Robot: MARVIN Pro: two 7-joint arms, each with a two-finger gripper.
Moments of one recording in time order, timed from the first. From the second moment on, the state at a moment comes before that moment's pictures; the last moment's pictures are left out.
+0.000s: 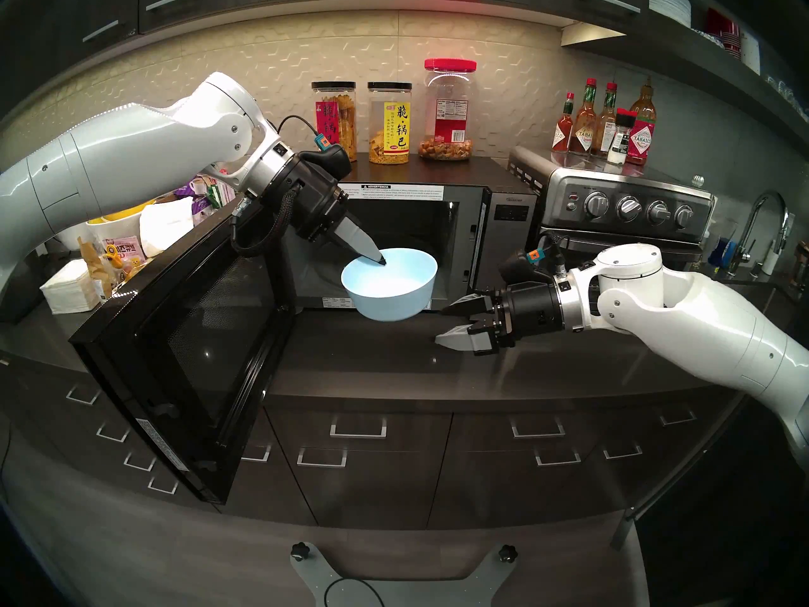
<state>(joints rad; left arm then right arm) -0.33 -0.65 0.16 -1.53 -1.54 0.96 -0.78 -0.52 -0.48 0.41 -1.80 1.19 0.41 0.69</state>
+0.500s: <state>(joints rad) -0.34 -0.65 0.18 -1.56 -1.53 0.96 -0.78 -0.52 -0.48 0.41 -1.80 1.19 0.41 0.69</state>
